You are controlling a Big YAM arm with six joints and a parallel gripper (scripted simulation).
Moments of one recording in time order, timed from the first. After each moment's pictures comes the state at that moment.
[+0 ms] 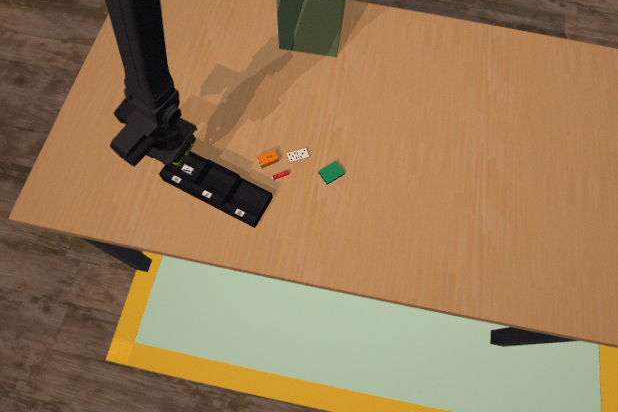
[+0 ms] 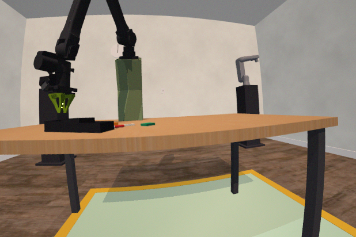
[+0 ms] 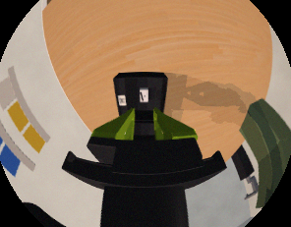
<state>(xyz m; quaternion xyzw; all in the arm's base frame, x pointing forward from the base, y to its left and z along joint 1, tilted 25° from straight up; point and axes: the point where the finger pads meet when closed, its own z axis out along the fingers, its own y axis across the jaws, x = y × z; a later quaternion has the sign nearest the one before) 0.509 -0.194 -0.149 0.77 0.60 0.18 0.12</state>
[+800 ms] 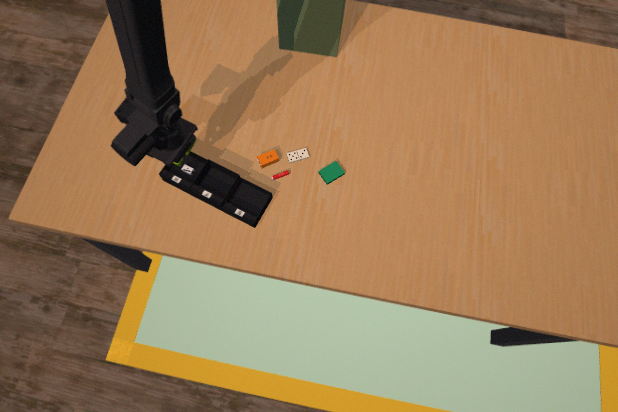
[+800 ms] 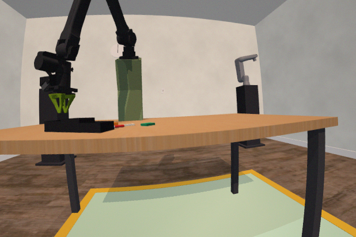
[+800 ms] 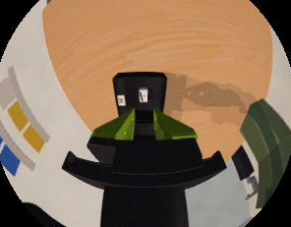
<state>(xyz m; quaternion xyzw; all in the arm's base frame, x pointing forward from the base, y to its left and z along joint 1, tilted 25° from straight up) 0.508 -0.193 -0.150 0.77 0.60 0.18 0.12</state>
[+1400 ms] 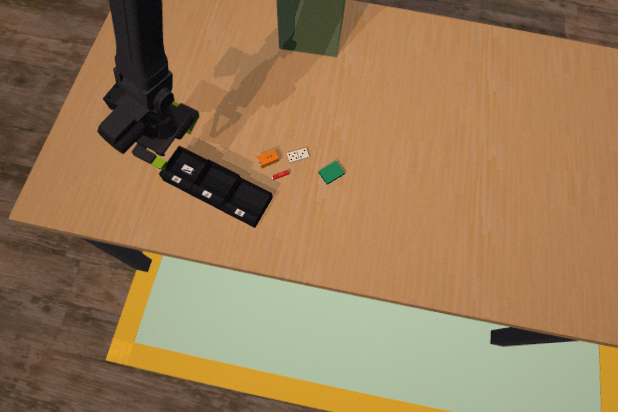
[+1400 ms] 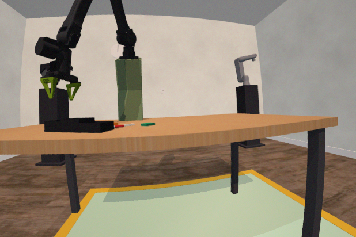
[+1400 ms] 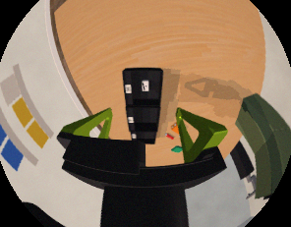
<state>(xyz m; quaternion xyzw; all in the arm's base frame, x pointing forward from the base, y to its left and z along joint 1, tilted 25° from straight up) 0.489 -0.195 -0.101 0.77 0.60 0.18 0.13</state>
